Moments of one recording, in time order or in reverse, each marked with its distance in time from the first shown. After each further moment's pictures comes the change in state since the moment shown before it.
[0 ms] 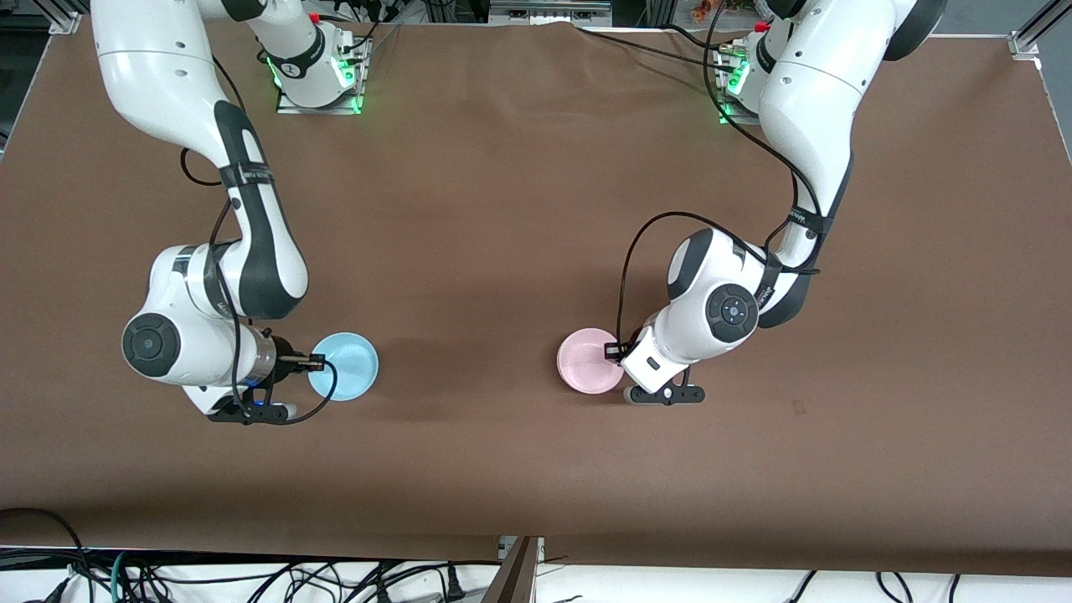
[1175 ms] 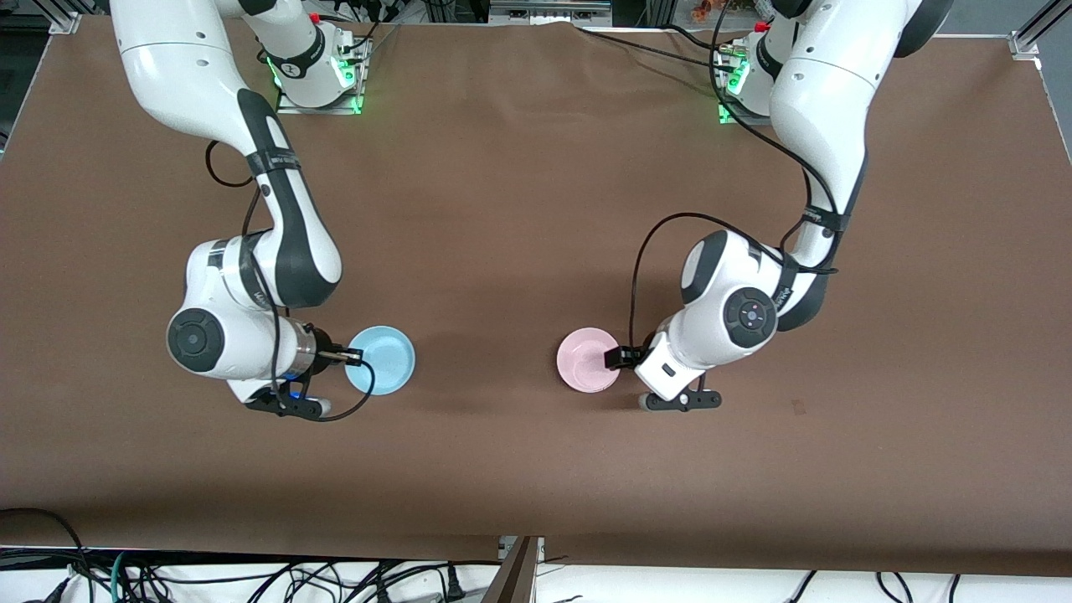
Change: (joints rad) left arm 0.030 -0.019 0.019 0.027 0.002 -0.049 -0.012; right arm 0.031 0.002 0.071 0.011 0.020 -0.015 0.217
